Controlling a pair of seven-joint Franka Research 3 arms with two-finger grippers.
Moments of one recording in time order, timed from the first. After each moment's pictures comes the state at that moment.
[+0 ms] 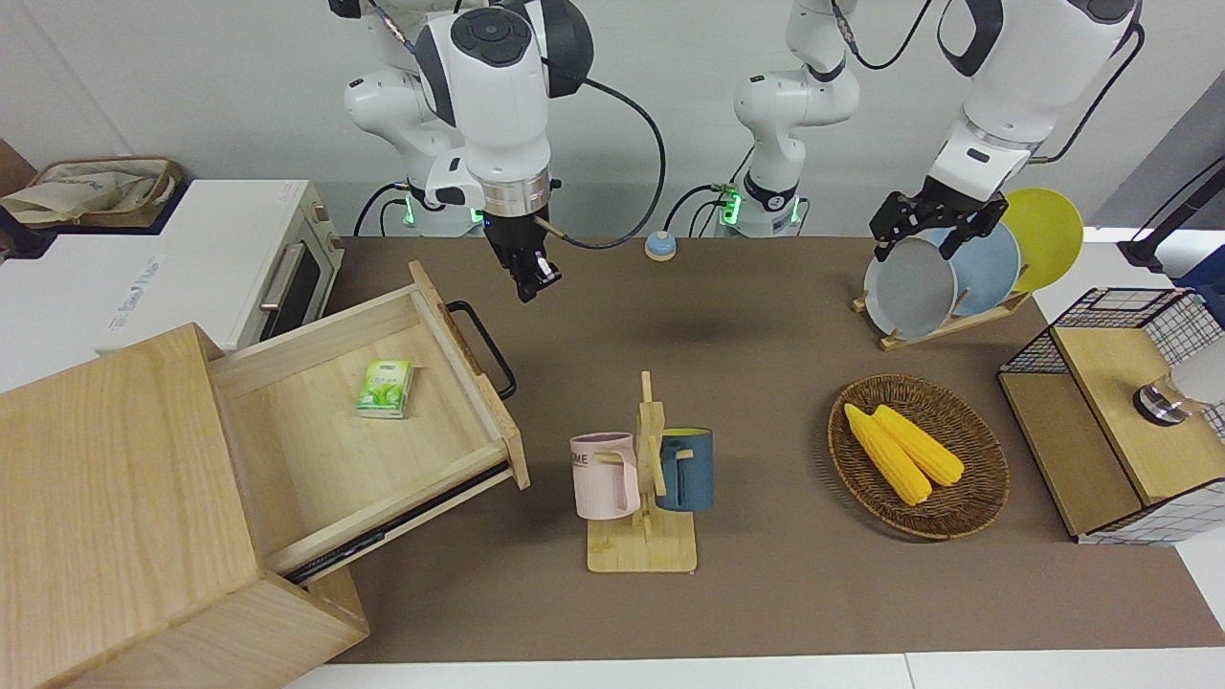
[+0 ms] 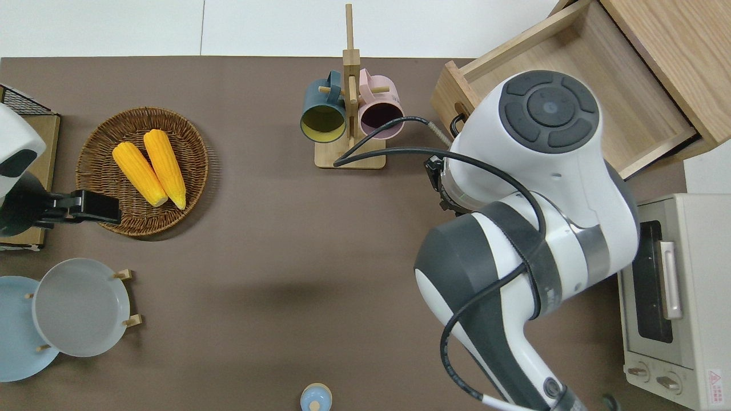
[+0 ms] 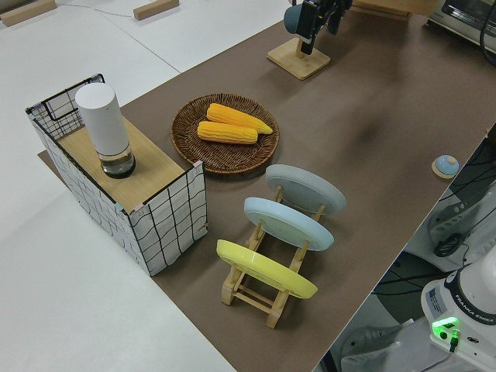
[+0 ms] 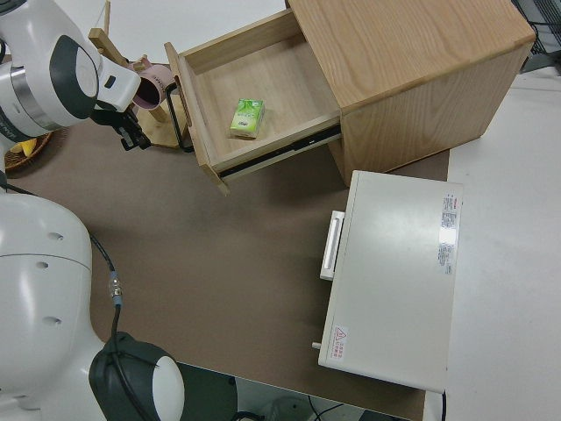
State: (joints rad) left arm 0.06 -0.01 -0.09 -1.60 -0.02 1.57 -0.04; right arm 0.42 0.28 -0.02 -1.42 0.00 1.65 1.38
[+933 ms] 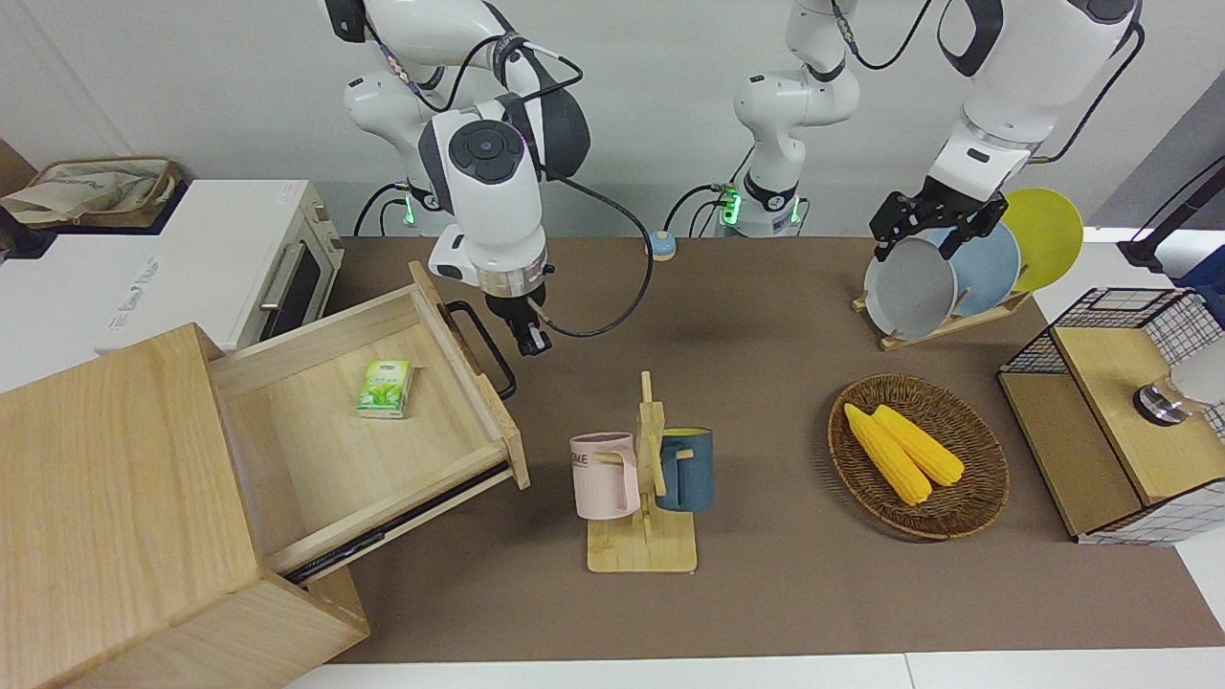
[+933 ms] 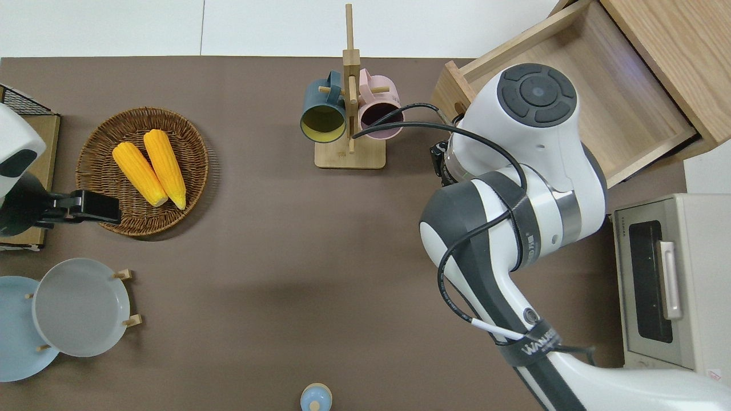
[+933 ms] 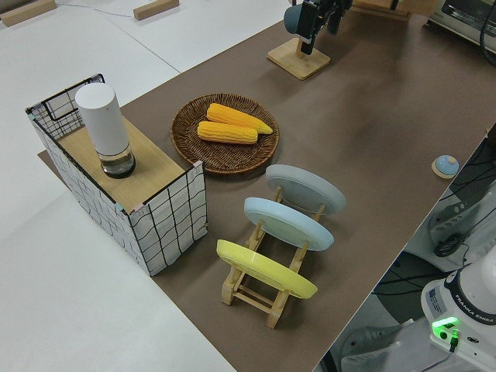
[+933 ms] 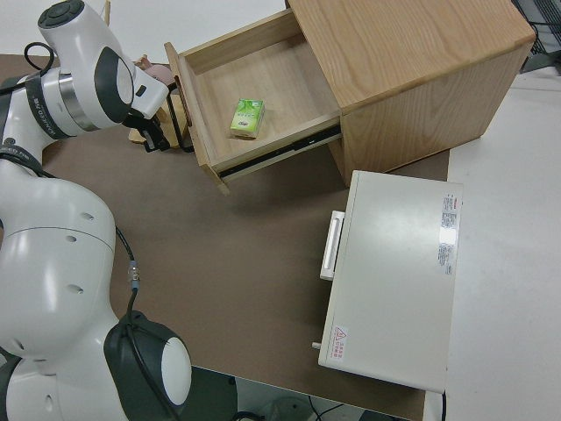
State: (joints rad) left arm 0.06 -0.01 -0.09 -1.60 -0.02 1.57 -0.04; right arm 0.40 0.36 -0.05 -1.44 0.04 1.76 1.42
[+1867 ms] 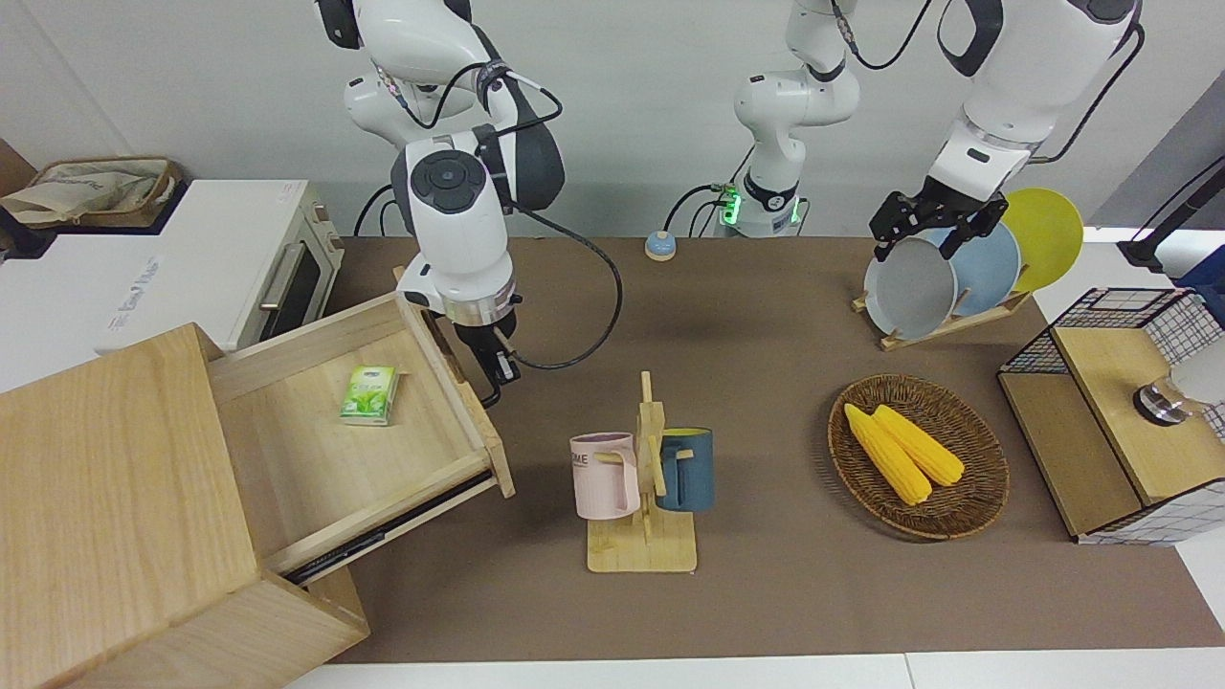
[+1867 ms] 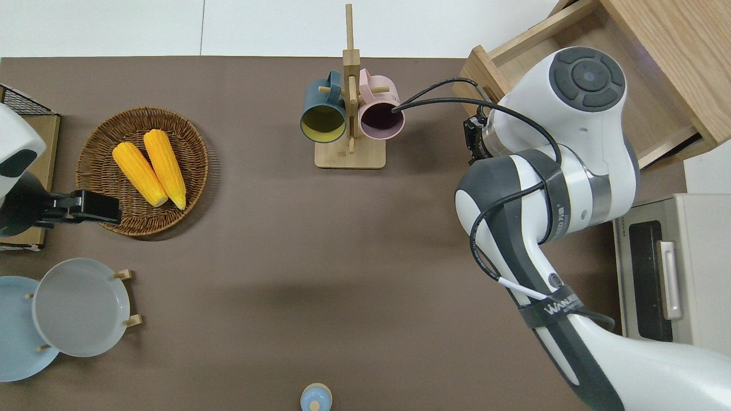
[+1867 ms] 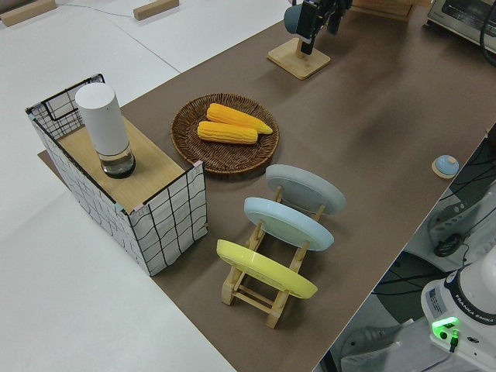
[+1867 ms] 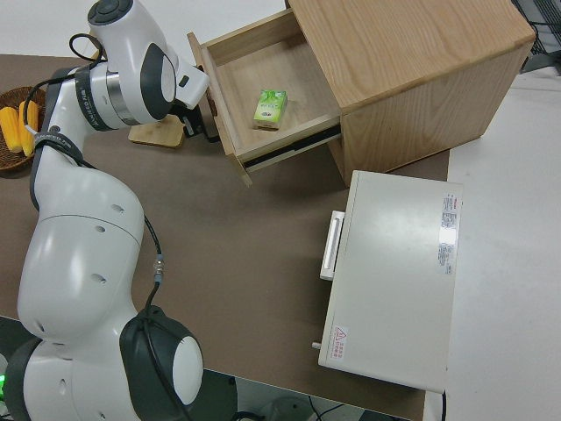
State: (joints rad) left arm 0.06 -0.01 -0.09 -1.60 -0.02 1.57 -0.04; right arm 0.38 0.39 -0.15 -1.44 0.04 1.88 1.35
